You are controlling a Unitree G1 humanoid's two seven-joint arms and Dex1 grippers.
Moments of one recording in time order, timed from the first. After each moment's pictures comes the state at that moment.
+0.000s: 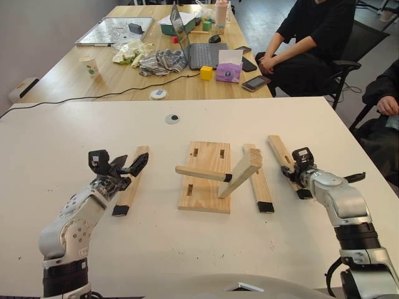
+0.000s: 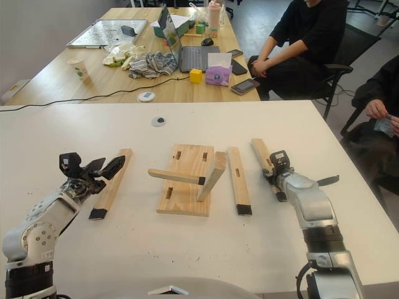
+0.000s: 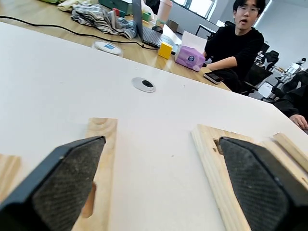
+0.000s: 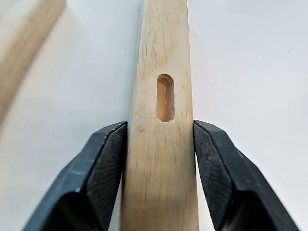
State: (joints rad) left arm 0.08 0.40 0.36 -0.29 -0.73 0.67 -0.28; right arm -0.27 -0.46 -0.04 0.07 0.19 0.78 0.22
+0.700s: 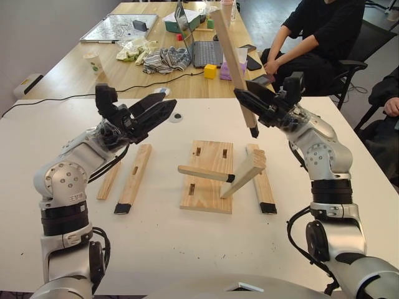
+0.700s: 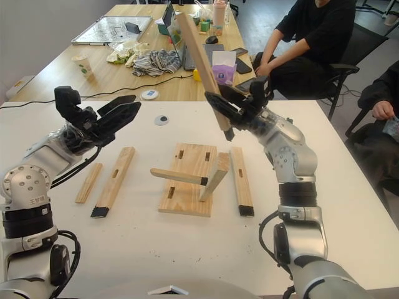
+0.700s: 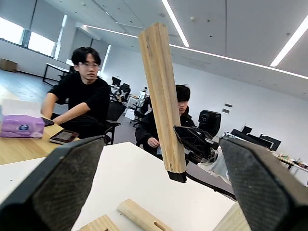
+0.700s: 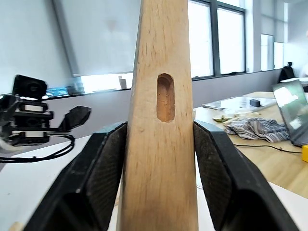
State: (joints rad) left arm -0.42 0.49 0.29 -0.12 -1.05 0.79 -0.77; right arm -0.64 -0.29 -0.11 0.16 0.59 0.39 0.93
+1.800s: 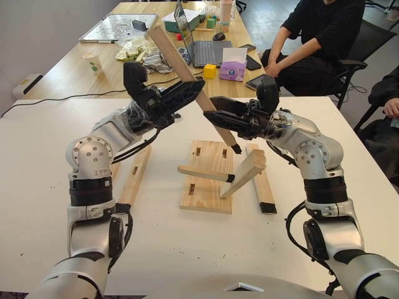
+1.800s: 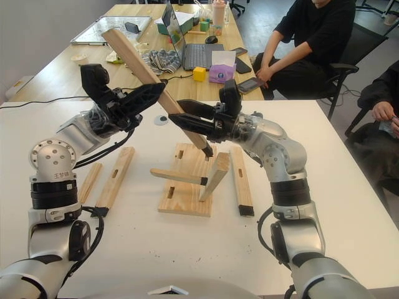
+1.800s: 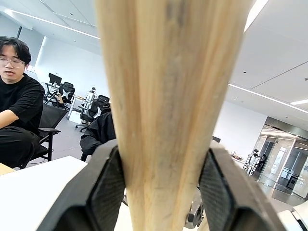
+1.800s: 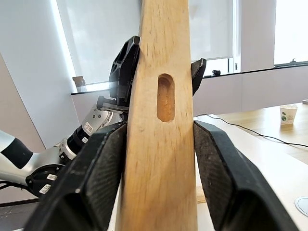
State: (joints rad) left arm -0.62 0.38 0.21 0.00 -1.08 0.84 -0.84; right arm -0.65 -0.28 0.01 0.05 0.70 0.57 1.04
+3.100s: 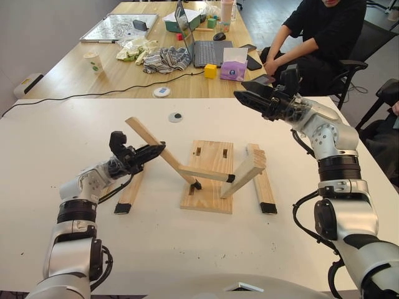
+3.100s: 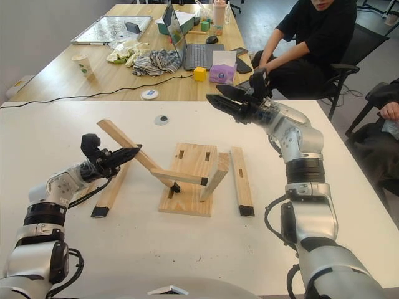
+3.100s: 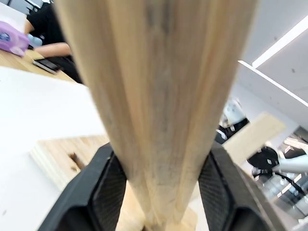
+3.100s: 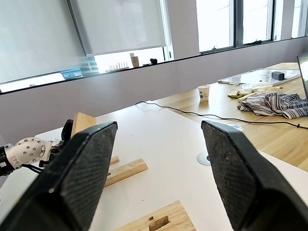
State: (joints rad) left arm -0.41 0.55 0.15 0.57 -0.68 0.55 -1.43; right arm -0.80 -0.37 -0.11 0.47 0.51 0.44 1.04
